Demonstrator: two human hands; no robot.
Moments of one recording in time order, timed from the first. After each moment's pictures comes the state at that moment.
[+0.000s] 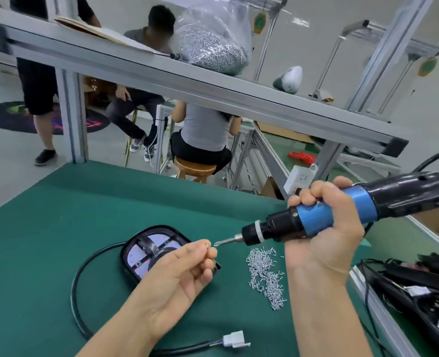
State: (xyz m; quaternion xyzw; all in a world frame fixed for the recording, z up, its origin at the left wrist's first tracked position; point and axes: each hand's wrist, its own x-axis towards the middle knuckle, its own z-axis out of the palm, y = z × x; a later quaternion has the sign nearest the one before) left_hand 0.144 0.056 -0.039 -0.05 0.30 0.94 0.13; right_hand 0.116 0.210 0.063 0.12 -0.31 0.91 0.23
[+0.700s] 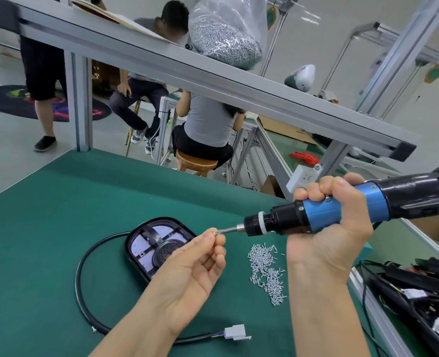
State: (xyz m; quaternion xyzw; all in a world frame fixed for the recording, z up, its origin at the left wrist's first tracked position) left_hand 0.153 0.069 -0.023 -0.09 0.21 0.97 0.10; right_hand 0.124 0.192 0.069 0.13 -0.32 0.90 0.26
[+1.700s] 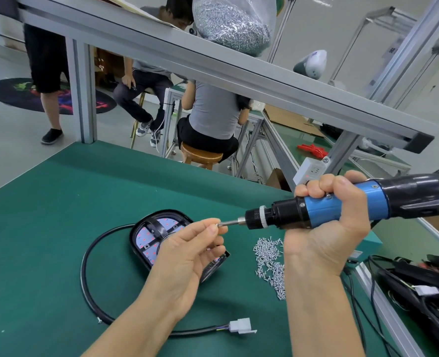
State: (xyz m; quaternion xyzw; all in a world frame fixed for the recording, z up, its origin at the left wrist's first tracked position) left_hand 0.148 0.067 -0.036 -0.07 0.38 0.92 -0.02; right_hand 0.111 0.191 0.052 0.14 -0.31 0.91 0.26
